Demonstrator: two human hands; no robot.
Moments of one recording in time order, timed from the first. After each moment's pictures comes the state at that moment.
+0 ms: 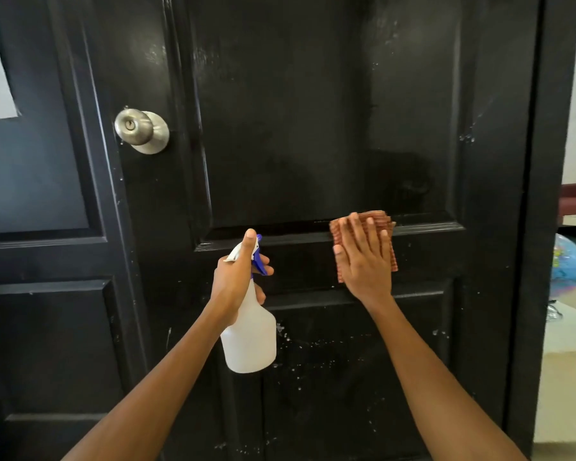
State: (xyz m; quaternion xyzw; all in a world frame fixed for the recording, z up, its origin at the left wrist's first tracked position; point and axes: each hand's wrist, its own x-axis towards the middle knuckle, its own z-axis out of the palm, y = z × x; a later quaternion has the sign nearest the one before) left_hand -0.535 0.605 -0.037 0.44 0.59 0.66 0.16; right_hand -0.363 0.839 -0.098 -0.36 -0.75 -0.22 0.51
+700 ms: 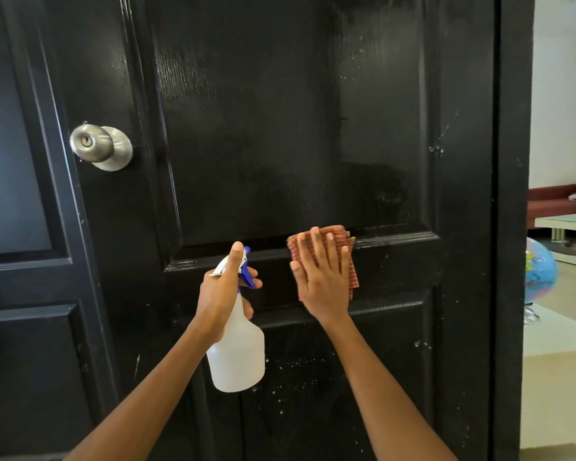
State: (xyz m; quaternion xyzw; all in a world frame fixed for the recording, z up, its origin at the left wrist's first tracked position) left_hand -0.522 0.630 -0.034 0.44 0.59 0.66 0.17; right_hand -0.402 0.823 -0.101 -0.36 -0.74 -0.19 0.53
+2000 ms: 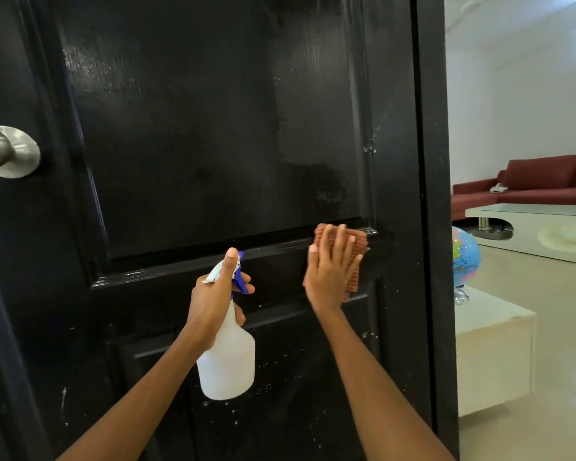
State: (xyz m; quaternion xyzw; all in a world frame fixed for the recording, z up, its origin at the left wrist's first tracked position) left_hand -0.464 0.673 -0.043 0.50 0.58 0.61 0.20; right_hand -0.318 0.865 -0.100 -0.50 -0.62 -0.02 0.60
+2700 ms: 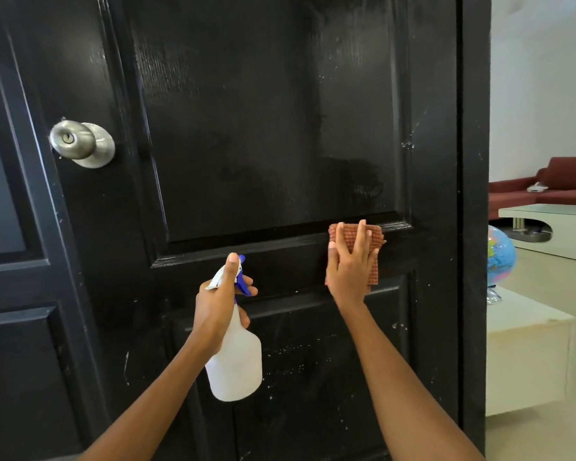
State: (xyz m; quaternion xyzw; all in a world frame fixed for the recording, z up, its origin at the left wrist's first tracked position) left_hand -0.506 0.615 -0.058 0.46 0.58 0.65 0.17; right_hand -0.334 0.837 -0.103 -0.46 -0.66 -0.05 0.59
